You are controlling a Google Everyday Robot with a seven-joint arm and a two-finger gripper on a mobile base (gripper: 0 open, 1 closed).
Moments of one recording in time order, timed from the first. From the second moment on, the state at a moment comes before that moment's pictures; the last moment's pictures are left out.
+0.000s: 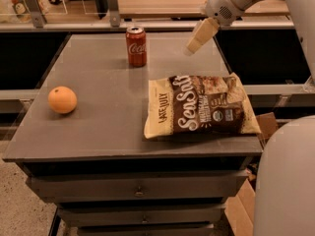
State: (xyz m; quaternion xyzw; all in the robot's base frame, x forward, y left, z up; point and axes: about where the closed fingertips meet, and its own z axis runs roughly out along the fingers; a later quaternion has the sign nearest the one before) arm 0.721 -0.115 0.947 -0.58 0.73 0.11 0.35
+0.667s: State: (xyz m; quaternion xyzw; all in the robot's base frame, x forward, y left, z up) arm 0.735 -0.083 0.929 -0.55 0.70 0.14 0.43
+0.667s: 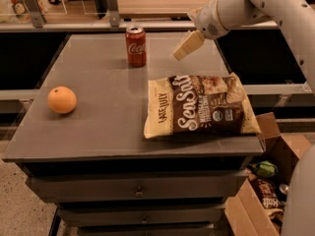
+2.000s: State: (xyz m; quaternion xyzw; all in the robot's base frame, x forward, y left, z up) arm 0.753 -0.006 0.879 -0.52 0.68 0.21 0.46
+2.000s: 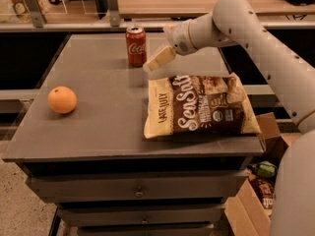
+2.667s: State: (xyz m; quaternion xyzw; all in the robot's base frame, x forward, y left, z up) arm 0.760 0.025 0.873 -0.51 0.67 0.25 0.47
